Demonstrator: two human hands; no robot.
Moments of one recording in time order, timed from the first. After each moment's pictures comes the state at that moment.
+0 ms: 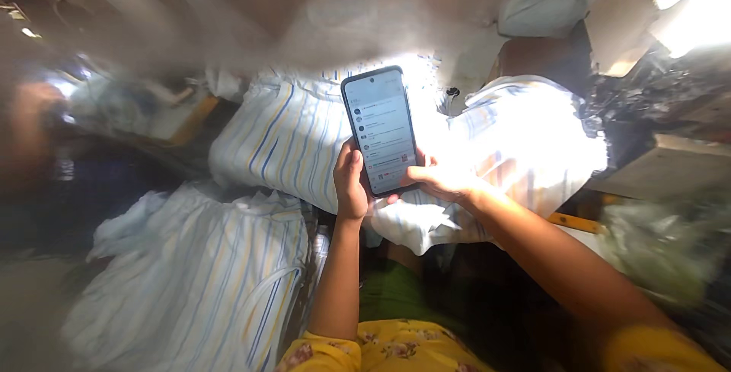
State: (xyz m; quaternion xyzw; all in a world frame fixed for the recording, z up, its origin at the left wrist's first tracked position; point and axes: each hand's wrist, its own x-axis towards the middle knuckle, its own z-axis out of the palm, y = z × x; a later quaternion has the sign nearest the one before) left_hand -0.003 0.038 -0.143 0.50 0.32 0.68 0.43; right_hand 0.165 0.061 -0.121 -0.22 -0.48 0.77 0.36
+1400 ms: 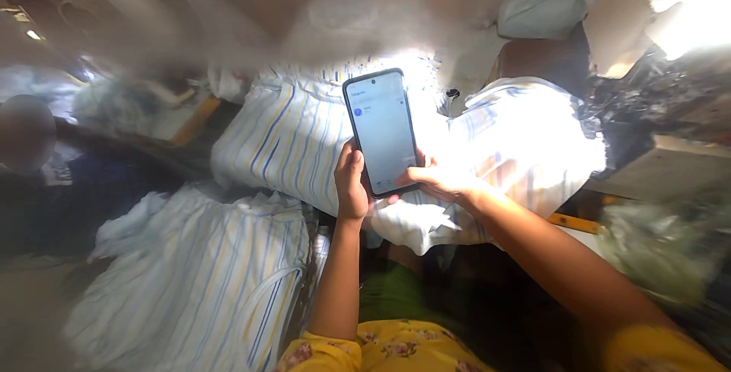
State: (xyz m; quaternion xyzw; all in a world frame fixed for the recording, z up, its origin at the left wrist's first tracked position) left_hand -0.003 0.039 -0.142 0.50 0.34 0.68 0.41; right_hand 0.164 0.064 -0.122 -0.22 -0.47 0.77 0.36
